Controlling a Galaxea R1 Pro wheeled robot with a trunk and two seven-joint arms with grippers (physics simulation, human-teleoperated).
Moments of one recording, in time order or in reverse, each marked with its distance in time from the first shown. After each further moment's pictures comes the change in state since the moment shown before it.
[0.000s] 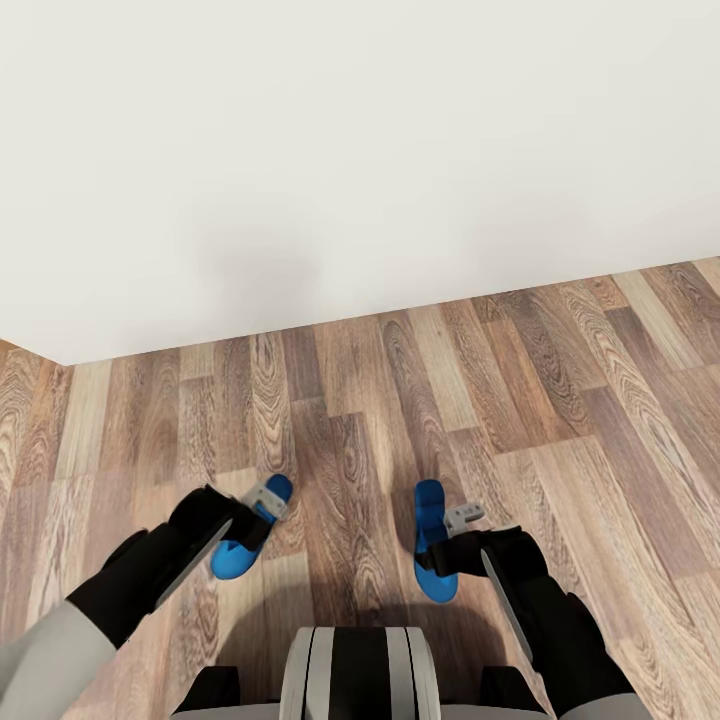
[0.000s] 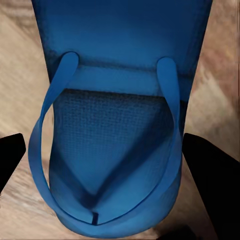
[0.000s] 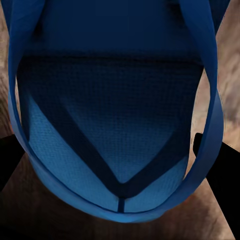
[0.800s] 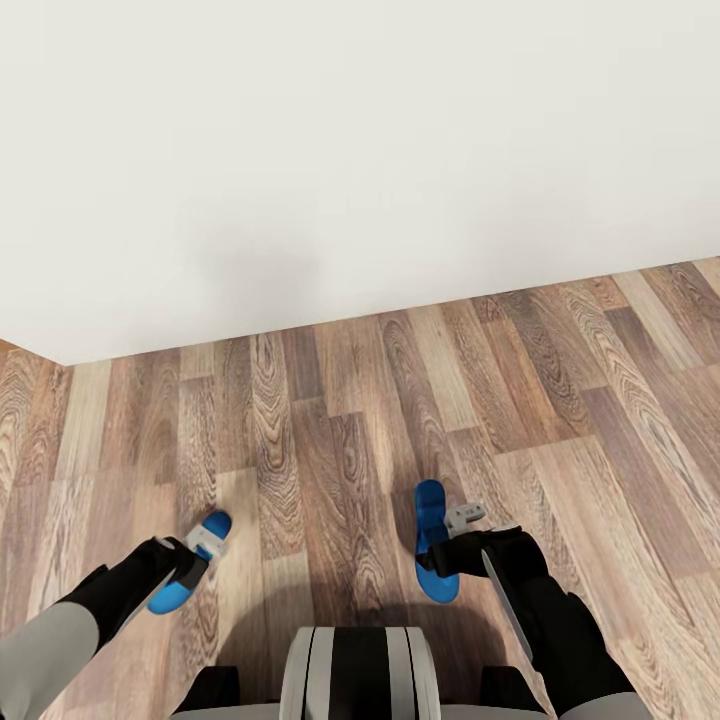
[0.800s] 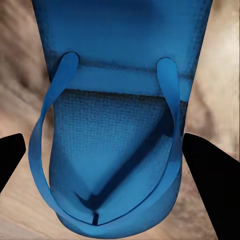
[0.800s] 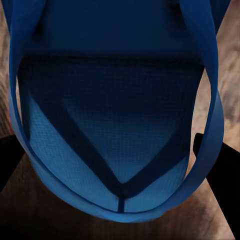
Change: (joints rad) left arm -0.062 0.024 -0.006 0.741 -0.051 -0.605 0.006; right arm -0.001 -0.003 0.001 0.008 0.005 -0.002 0.000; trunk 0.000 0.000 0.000
